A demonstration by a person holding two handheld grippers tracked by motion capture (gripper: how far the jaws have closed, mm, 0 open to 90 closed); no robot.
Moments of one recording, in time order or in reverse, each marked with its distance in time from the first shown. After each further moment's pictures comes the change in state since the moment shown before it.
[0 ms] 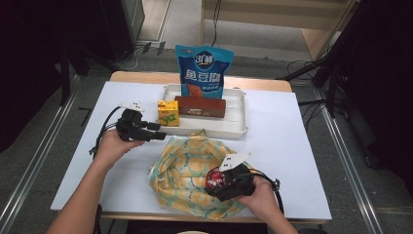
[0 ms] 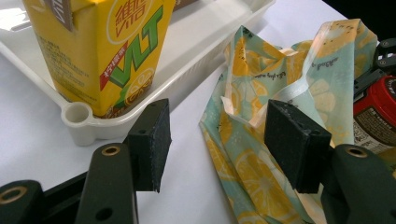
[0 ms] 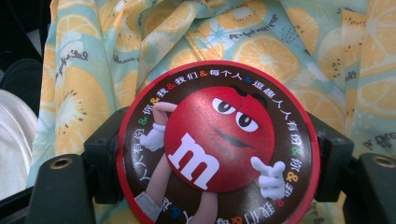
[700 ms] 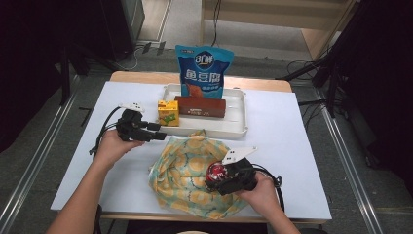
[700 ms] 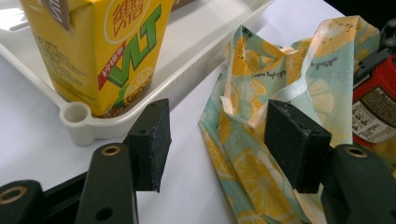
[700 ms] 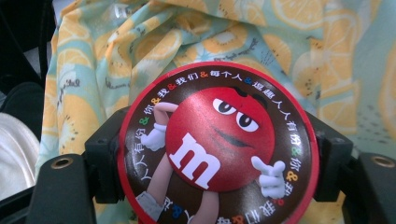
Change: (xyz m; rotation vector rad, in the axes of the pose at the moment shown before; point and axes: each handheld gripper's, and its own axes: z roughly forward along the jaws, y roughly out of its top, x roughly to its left) left arm -0.001 0.000 0.000 0.004 0.002 0.008; right arm -0.008 0.010 -0.010 -0.054 -0.018 0.027
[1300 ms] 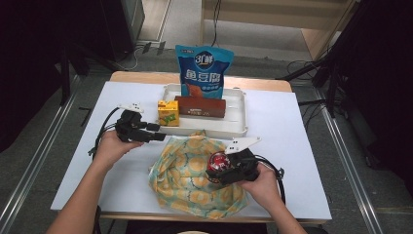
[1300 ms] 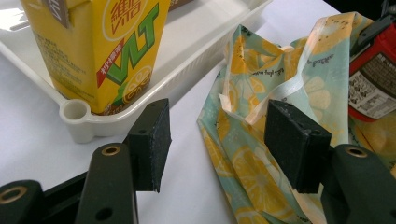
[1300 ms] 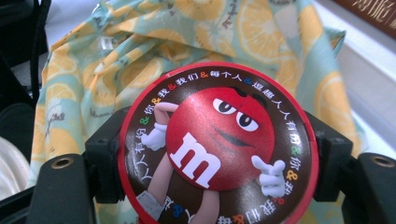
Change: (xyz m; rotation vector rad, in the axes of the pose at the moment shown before) left arm -0.001 -0.002 -0.002 0.000 -0.002 0.004; right arm -0.014 0.019 -0.010 -0.039 -0.025 0.003
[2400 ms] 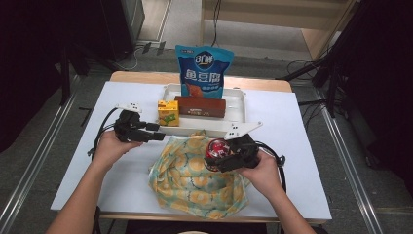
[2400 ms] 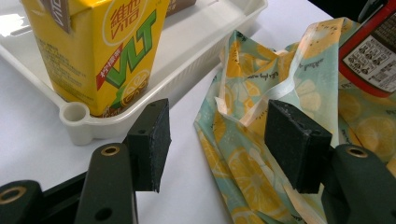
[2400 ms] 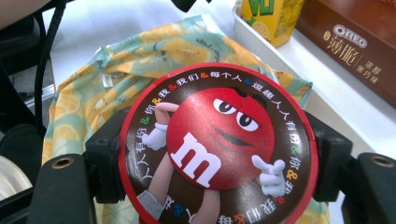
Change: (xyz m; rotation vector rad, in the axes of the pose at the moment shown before) left arm -0.001 -0.001 -0.003 -0.025 -0.013 -0.004; right arm -0.008 0.036 -0.014 -0.023 -0.003 -0.018
